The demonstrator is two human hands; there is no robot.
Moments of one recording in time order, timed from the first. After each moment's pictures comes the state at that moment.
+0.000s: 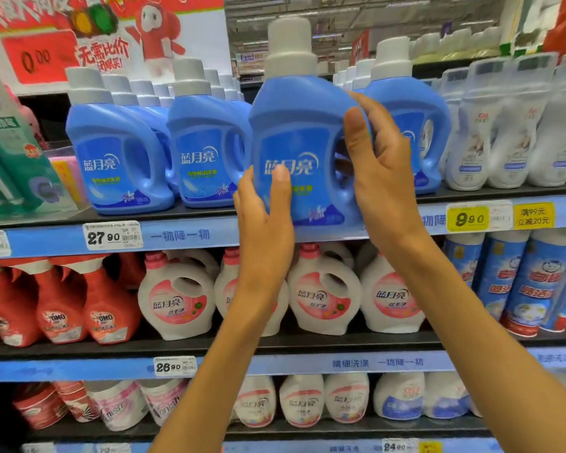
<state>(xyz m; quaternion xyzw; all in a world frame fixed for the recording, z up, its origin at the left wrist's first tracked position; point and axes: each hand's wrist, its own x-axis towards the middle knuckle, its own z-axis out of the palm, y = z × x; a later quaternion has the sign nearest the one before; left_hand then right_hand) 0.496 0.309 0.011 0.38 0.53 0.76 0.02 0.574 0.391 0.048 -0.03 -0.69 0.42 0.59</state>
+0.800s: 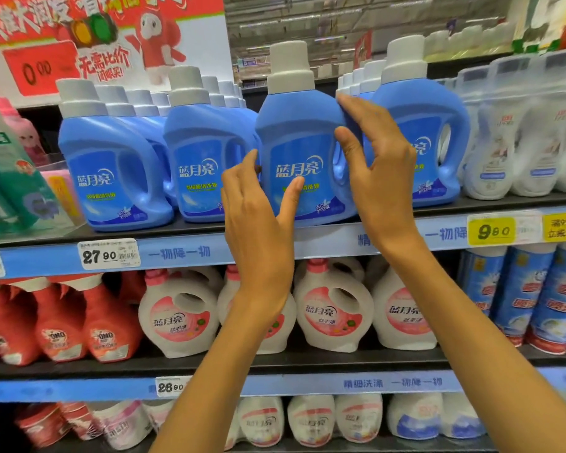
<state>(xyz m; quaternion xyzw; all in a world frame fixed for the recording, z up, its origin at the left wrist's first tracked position) 0.467 0.335 0.014 0.39 0.66 0.59 -0.26 0.544 0.432 0.046 -0.09 -0.71 0.14 0.68</state>
